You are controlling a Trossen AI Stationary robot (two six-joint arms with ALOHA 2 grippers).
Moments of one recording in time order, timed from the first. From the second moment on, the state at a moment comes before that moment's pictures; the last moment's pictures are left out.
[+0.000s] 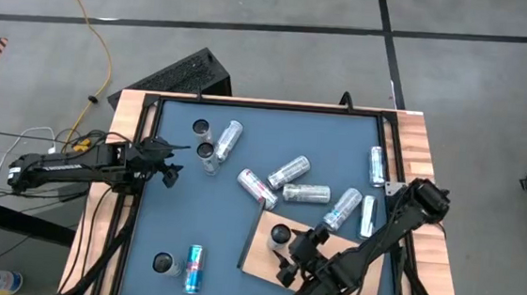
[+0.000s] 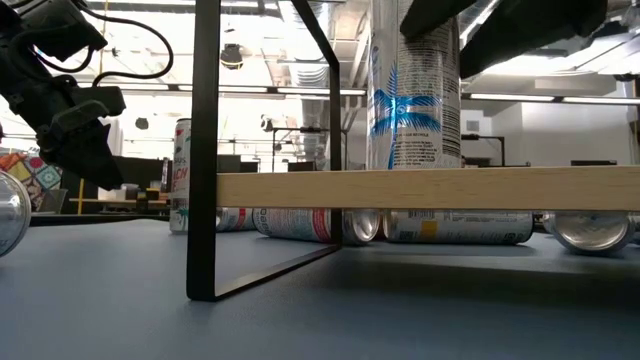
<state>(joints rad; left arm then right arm) 0.22 0.35 0.29 -0.73 -0.31 -0.45 0.73 1.92 1.49 -0.85 0.95 1.25</state>
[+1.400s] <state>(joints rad) 0.22 0.35 0.29 -0.73 -0.31 -0.45 0.77 1.92 1.49 -0.64 0.95 0.76</state>
